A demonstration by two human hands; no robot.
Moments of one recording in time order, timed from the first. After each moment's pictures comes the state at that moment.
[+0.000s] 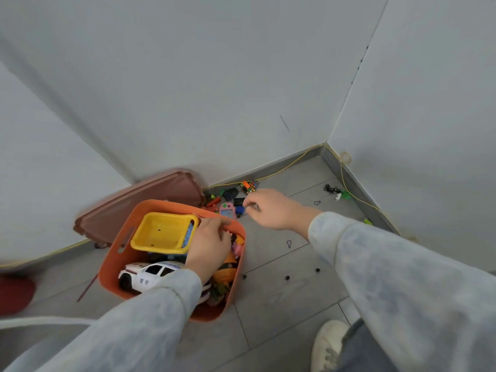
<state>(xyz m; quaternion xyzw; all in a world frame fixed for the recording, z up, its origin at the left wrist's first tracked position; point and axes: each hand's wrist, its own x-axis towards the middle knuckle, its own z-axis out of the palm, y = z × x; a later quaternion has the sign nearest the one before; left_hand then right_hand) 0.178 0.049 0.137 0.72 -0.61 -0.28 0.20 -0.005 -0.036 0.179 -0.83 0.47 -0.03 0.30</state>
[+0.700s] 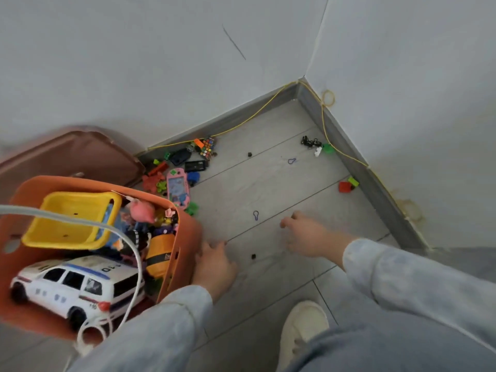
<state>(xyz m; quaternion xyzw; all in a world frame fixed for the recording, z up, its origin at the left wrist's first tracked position) 0.055 0.078 -0.038 0.73 -0.56 -0.36 -0.15 -0.189 0.015 -0.042 -0.72 0.56 0.19 0.36</state>
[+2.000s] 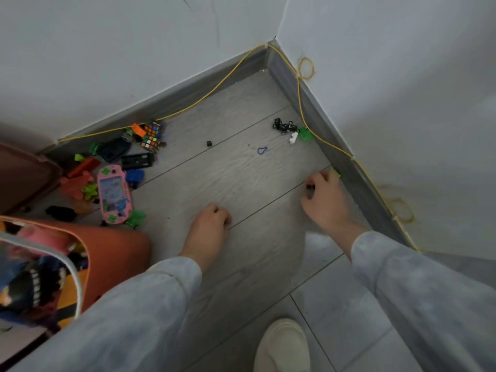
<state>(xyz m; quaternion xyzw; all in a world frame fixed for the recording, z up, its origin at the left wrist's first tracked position) -0.006 -0.026 -0.137 0.60 -0.74 -0.32 0.03 -0.288 -0.043 -0.107 -0.57 0.79 -0.05 0.22</state>
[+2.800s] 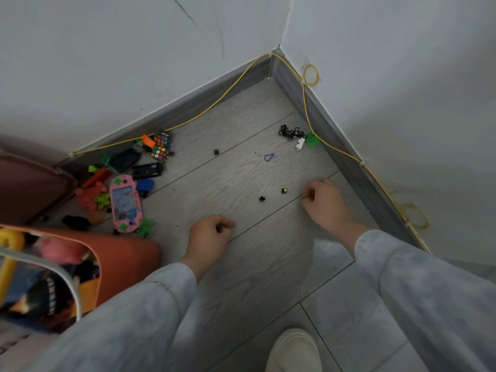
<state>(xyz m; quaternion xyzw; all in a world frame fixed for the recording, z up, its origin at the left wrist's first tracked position) -0.001 -0.029 -0.116 0.70 -0.54 -0.45 0.10 -0.281 -0.058 -0.112 -0.58 0.76 -0.08 0.30</state>
